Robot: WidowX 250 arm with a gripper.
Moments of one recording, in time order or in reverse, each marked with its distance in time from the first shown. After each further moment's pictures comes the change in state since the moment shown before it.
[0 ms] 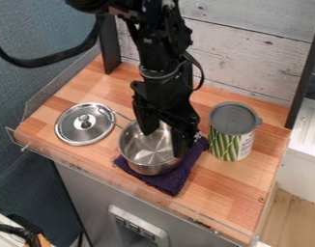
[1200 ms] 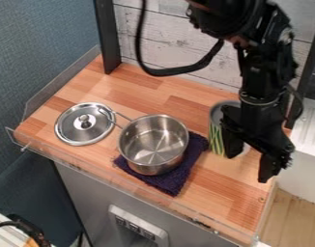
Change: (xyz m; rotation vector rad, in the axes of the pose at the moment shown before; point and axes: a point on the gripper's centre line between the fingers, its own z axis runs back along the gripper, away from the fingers) arm 0.066 -0.080 -0.053 -0.081 0.049 -0.152
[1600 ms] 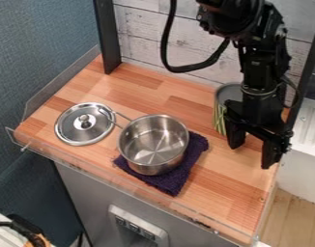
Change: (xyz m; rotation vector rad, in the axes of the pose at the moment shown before) arm 0.025 0.018 -0.017 -0.050 0.016 0.021
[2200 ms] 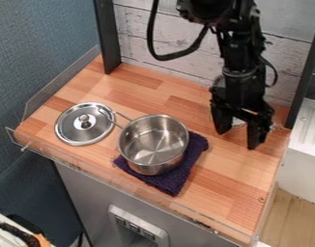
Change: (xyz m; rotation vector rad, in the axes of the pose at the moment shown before) arm 0.003 0.021 0.010 -0.037 -0.009 0.032
